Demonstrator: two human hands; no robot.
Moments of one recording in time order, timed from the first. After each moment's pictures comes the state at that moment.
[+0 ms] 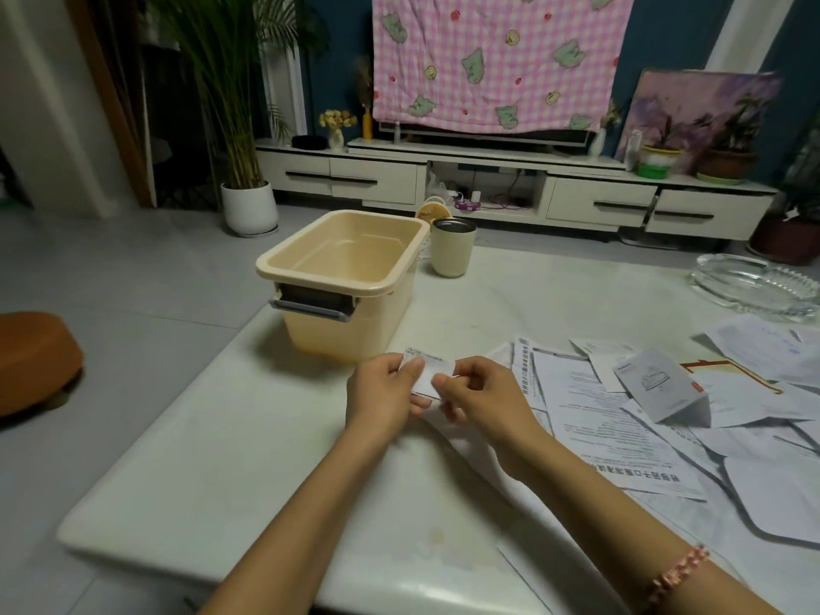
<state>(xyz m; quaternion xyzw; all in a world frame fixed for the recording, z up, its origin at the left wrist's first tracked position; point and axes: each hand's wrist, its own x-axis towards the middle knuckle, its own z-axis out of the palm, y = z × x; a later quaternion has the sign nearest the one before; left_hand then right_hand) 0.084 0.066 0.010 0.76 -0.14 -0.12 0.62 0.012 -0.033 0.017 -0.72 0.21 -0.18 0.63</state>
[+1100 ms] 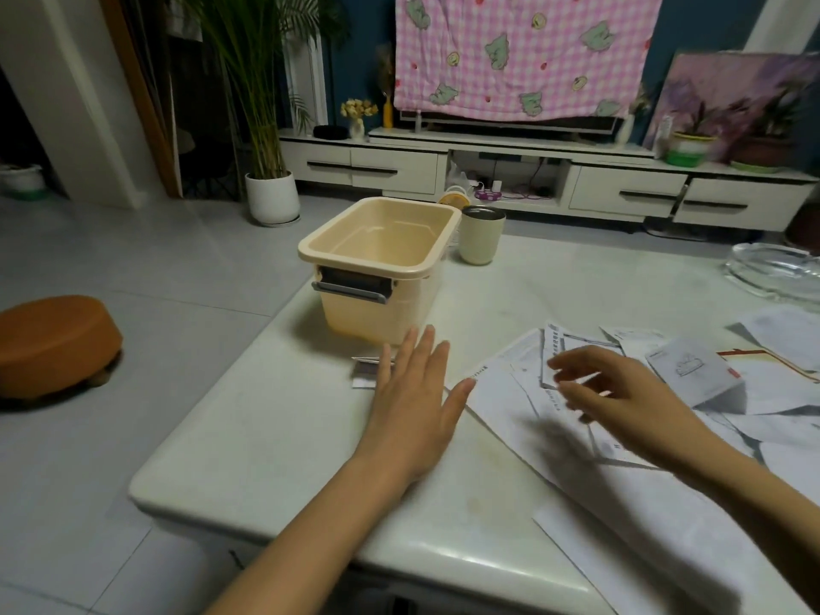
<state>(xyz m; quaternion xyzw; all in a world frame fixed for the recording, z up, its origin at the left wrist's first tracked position) 0.059 0.103 0.004 0.89 -0.39 0.05 0.23 -0.061 -0.071 0.048 -0.89 0.17 -0.15 0.39</state>
